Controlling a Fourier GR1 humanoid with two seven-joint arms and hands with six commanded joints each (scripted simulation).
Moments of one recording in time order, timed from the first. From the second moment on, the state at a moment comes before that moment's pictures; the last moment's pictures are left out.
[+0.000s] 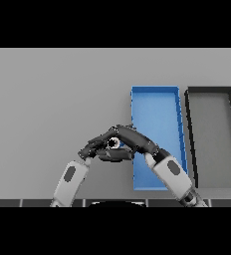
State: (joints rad) left arm -0.20 -0.08 -0.34 -1.59 -0.20 -0.45 0.07; right arm -0.47 -0.13 0.44 -1.88 -0.15 0.35 0.36
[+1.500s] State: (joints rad) left arm -0.19 -0.05 -0.35 -1.58 -0.24 -0.45 0.09; right arm -0.76 -0.32 -0.22 -1.61 -0.42 0.21 0.58
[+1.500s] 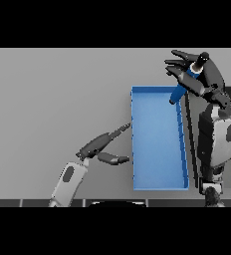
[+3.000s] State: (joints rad) left arm -0.15 -0.06 -0.37 -1.63 -0.23 -0.44 0.12; right arm -0.44 -0.86 0.64 -1.51 -0.61 -0.26 0.61
